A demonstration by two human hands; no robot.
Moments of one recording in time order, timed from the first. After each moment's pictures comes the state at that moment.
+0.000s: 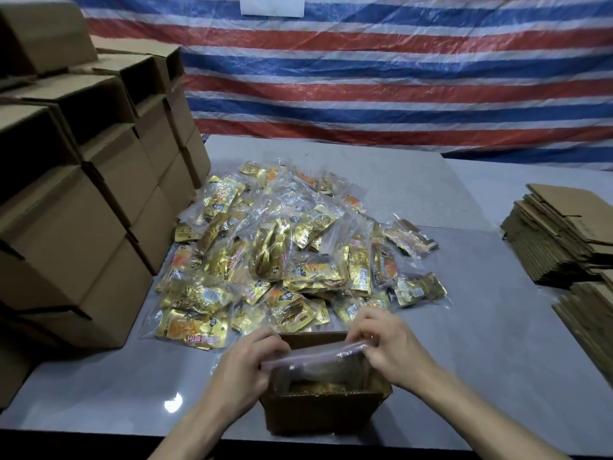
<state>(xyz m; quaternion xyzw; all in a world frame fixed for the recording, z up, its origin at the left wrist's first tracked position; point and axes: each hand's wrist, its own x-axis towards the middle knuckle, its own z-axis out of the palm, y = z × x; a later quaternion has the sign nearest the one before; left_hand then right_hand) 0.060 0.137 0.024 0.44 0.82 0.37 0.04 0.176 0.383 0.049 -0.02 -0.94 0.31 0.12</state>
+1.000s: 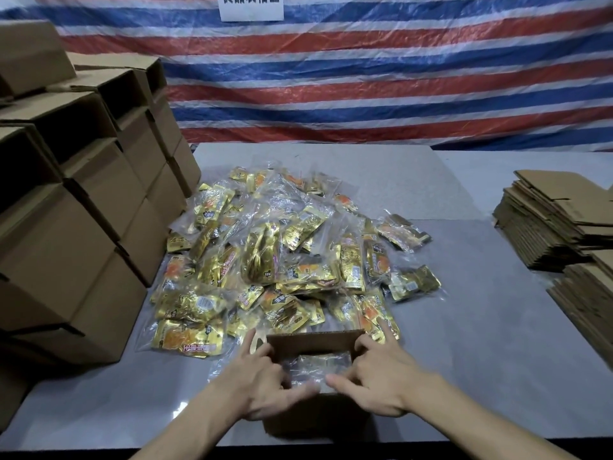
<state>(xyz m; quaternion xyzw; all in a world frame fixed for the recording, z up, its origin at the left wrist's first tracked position) 0.062 0.170 0.037 0.47 0.84 -0.06 0.28 0.191 0.370 0.040 -0.03 -0.97 0.08 -0.21</state>
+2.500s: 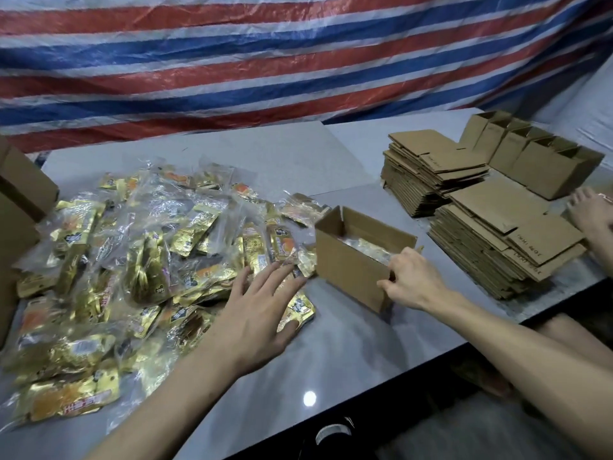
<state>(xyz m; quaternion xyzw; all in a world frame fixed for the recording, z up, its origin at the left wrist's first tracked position) 0.102 0.297 0.085 0.64 0.76 0.09 0.03 0.293 0.556 0.048 -0.39 -0.92 0.06 0.02</state>
